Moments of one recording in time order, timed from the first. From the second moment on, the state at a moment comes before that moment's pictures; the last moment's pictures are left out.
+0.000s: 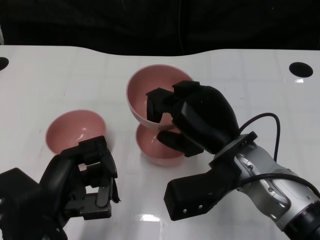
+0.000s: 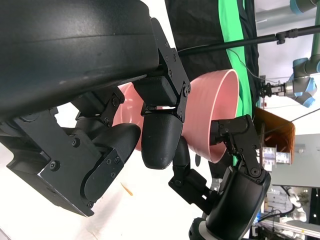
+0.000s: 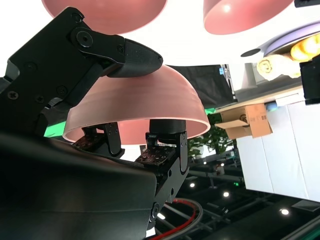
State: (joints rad) left arm 0.13 0.08 0.02 -0.26 -0.21 0.11 -0.27; right arm -0.55 -0.12 0.51 0.35 -0.88 -0.25 -0.36
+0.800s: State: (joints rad) left arm 0.13 0.08 0.02 -0.27 -0.20 0.11 -0.26; right arm -0.61 -0.09 0.60 0.56 -0.90 -0.27 -0.35
